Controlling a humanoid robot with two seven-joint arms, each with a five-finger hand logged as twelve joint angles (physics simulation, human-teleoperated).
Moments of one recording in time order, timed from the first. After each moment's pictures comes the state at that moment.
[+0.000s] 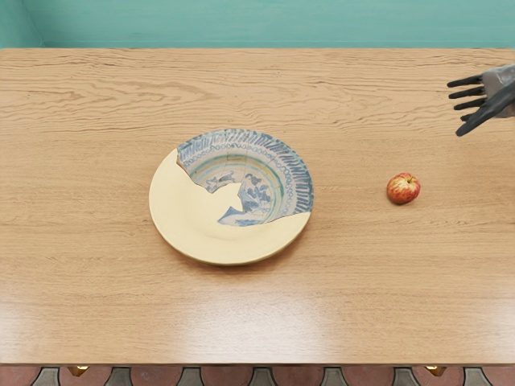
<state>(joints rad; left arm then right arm) -0.01 0.00 0.06 -0.19 -0.03 0.13 0.08 1.29 -0.65 0.26 0.51 -0.12 0.61 -0.61</state>
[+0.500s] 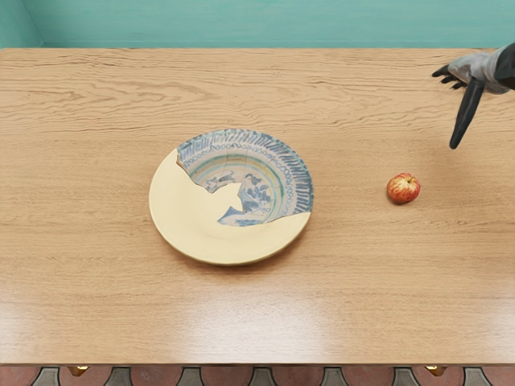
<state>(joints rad) -0.01 0.00 0.06 -0.19 -0.03 0.13 0.08 1.39 -0.65 0.12 0.95 -0.75 0.31 -0.61</state>
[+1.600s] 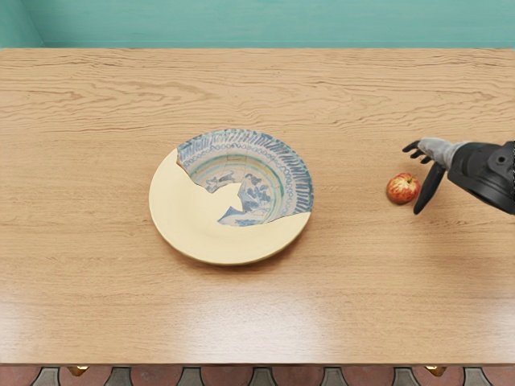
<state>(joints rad) -0.01 0.00 0.06 -0.19 -0.03 0.13 0.08 1.10 -0.66 0.11 1.23 -0.82 -0.07 -0.61</state>
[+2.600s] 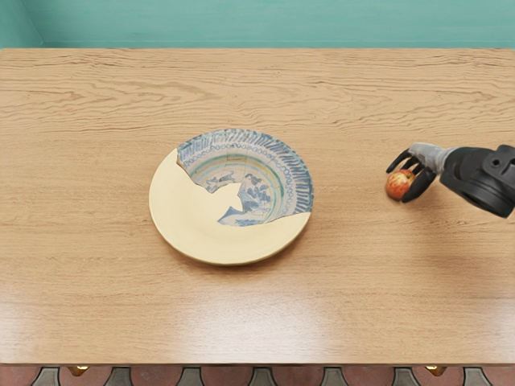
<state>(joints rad) -0.01 0.00 0.06 -0.19 -0.03 0.13 0.08 1.07 -0.65 0.15 1.24 -0.80 -0.06 -0.61</state>
